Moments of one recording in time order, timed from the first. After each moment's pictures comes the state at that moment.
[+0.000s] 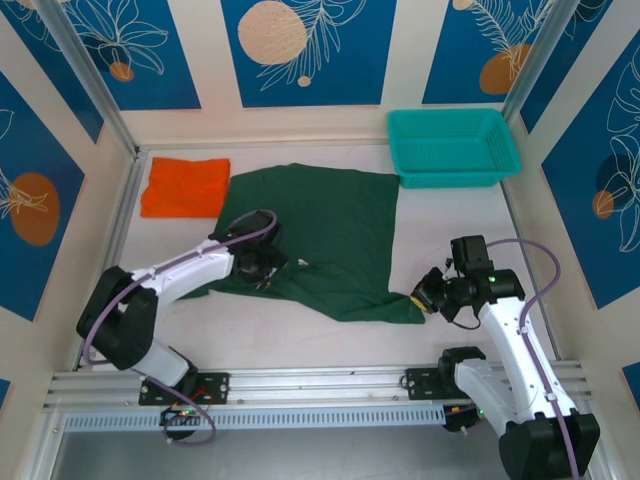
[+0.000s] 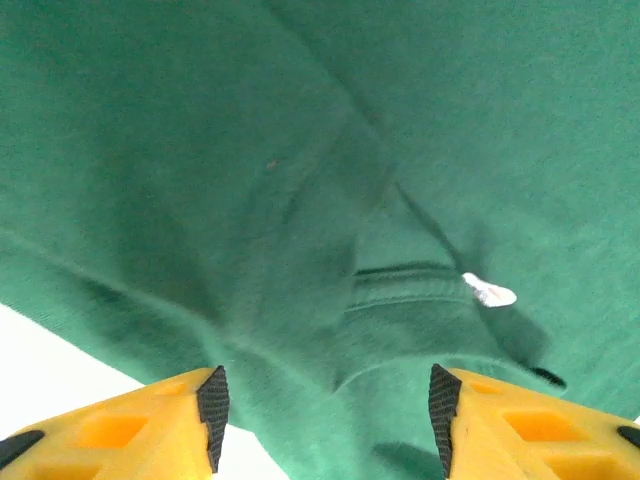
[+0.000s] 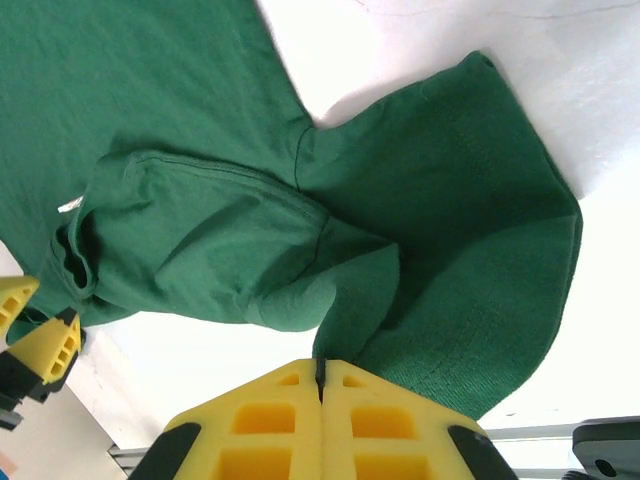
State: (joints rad) left arm -0.62 1.54 0.96 -0.61 0.06 -1.42; right arm 0.09 0.82 0.72 -1.11 -0.40 0.87
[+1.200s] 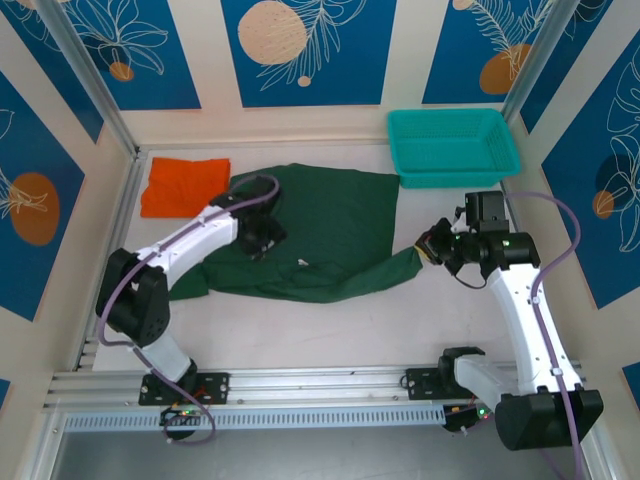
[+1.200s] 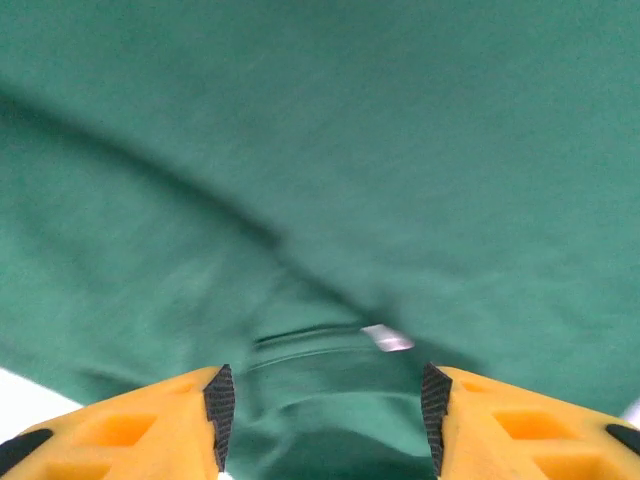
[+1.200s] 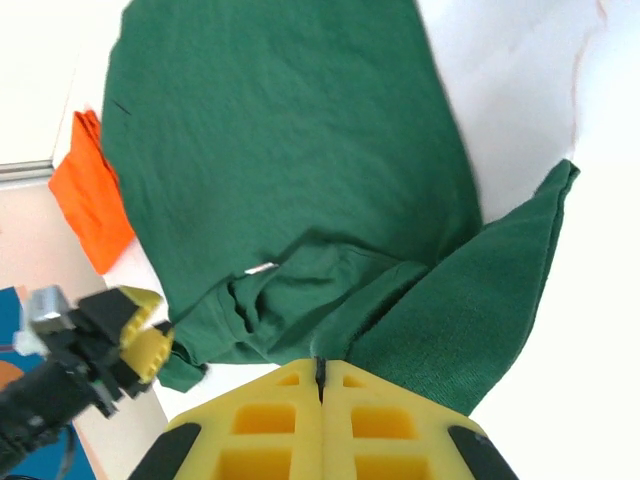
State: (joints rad) left arm -0.56 1.66 1.27 -0.88 0.02 -1.20; right arm 0.04 0.99 1.04 -1.04 -0.42 0.86
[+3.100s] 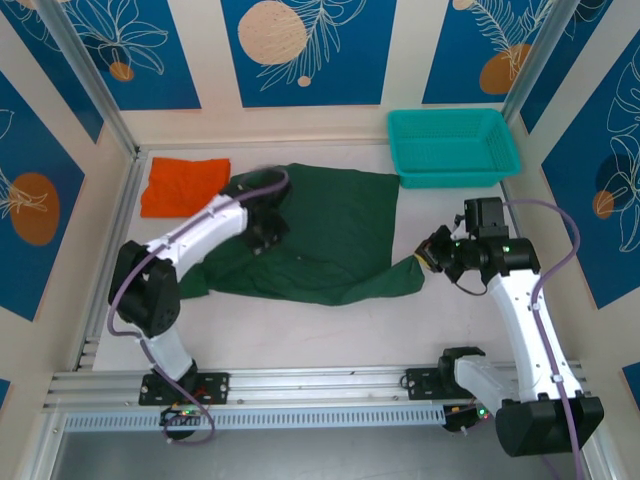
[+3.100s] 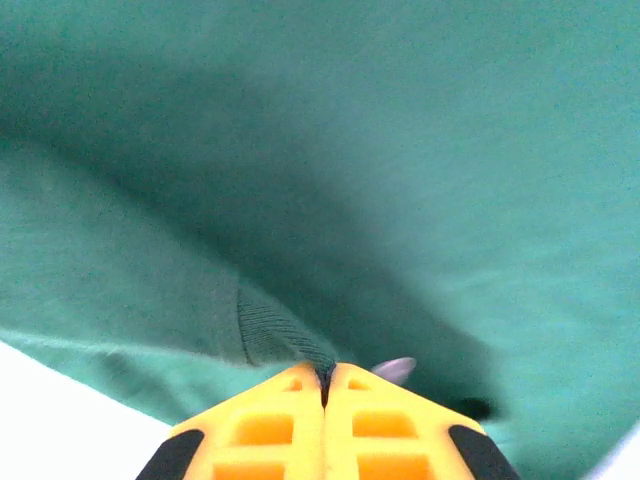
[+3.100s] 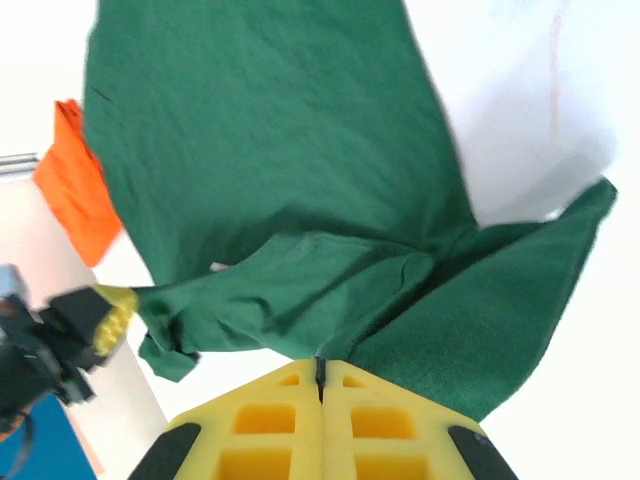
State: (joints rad) left arm -0.54 1.76 1.56 -1.03 -0.03 -1.08; right arm 0.04 0.99 1.07 -1.07 -0.42 0.86
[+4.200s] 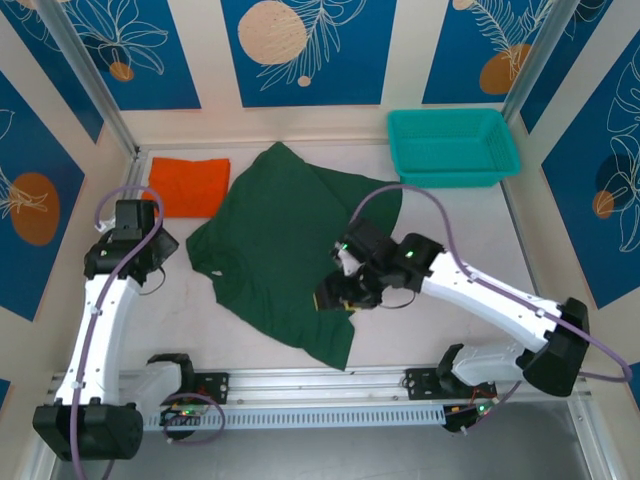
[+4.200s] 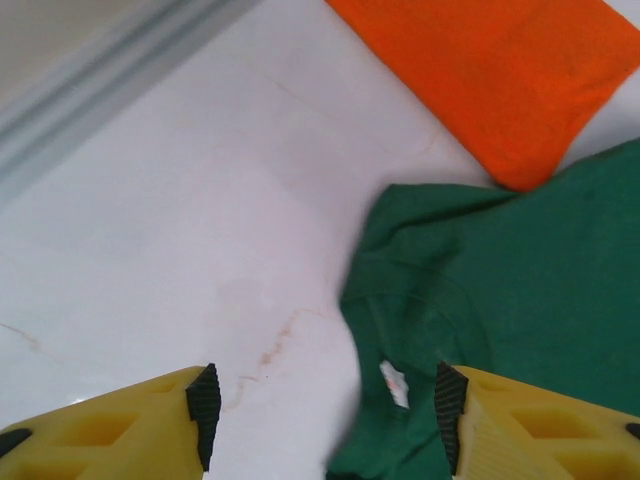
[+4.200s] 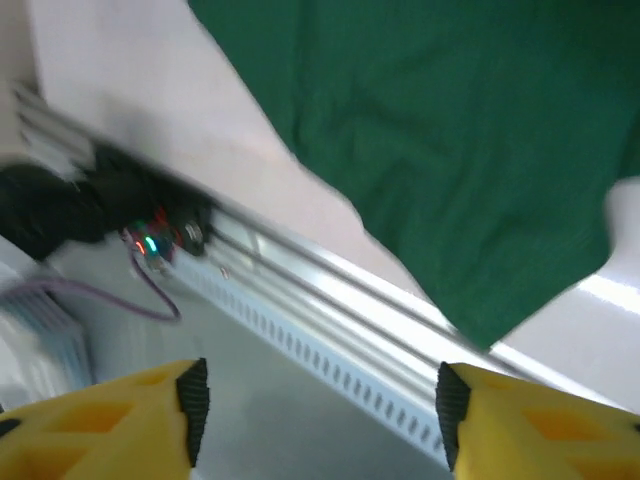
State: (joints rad) left arm 0.02 1.01 1.05 -1.01 -0.22 -0.75; right arm 0.85 1.23 1.16 -1.00 -0.38 0.78
